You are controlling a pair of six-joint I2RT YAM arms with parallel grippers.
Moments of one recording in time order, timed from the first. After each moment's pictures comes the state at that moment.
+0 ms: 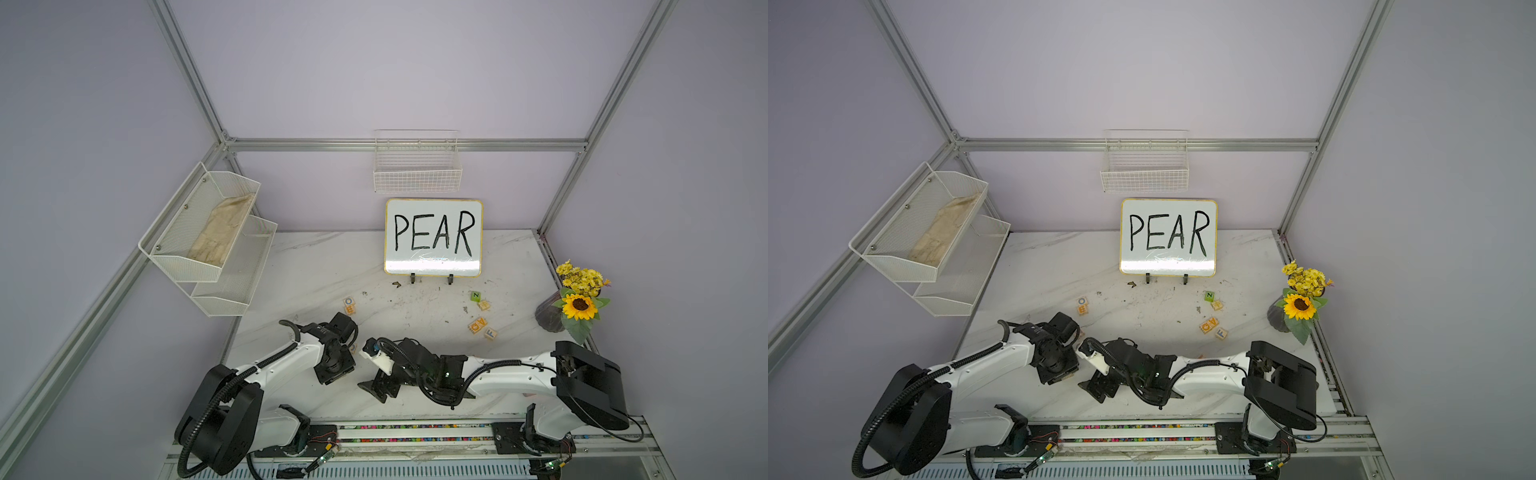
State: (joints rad) left arm -0.48 1.30 0.64 -0.83 0.01 -1.02; right arm 1.29 1.58 0.80 0.24 0.00 0.11
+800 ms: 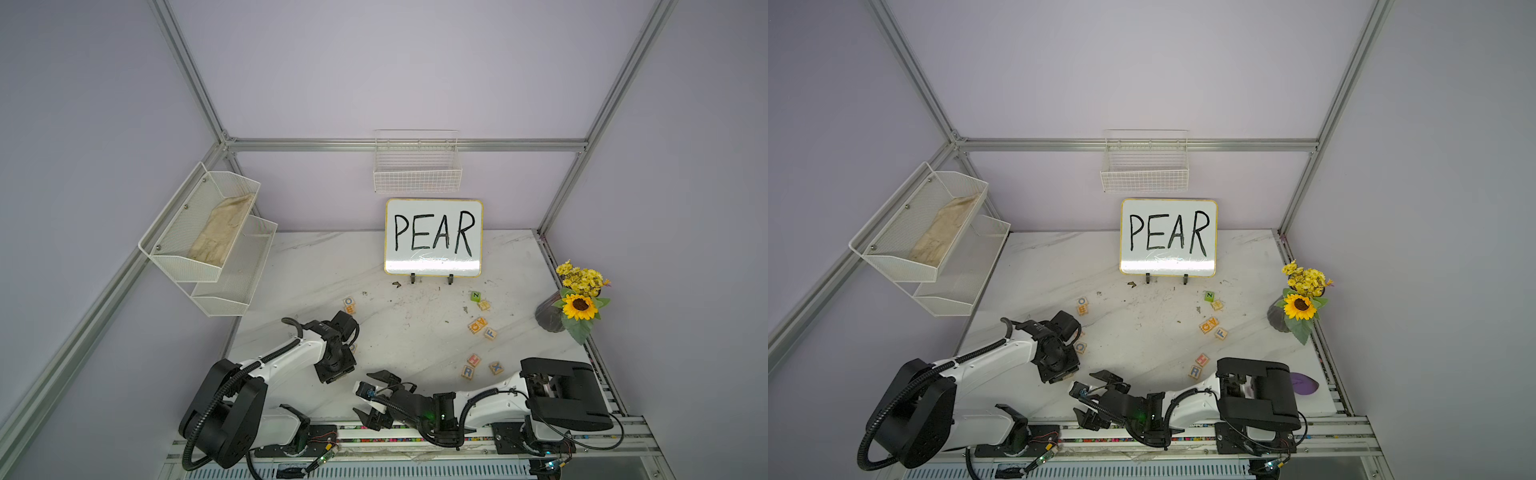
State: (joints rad) left arm -0.48 1.33 0.66 -0.85 0.02 -0.99; right arm 1.53 1.70 0.69 0.56 0.36 -0.02
